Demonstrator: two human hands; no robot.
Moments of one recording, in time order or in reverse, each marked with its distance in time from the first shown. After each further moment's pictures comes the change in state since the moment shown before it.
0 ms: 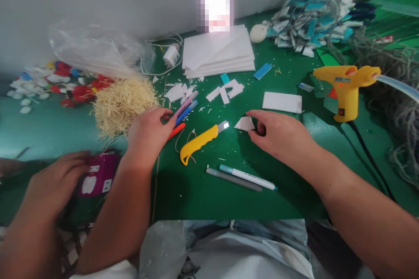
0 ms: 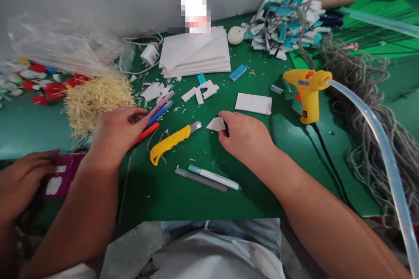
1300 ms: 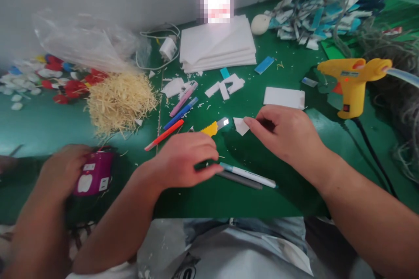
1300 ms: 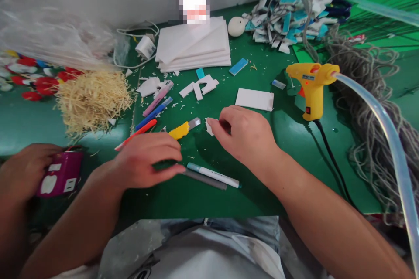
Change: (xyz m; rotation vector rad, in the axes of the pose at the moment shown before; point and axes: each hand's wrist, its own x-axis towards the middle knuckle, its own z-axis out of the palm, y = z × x) left_hand -0.043 0.031 0.002 -0.358 -0.230 0.986; right_hand -0.007 -0.001 -0.001 0.272 0.263 -0.063
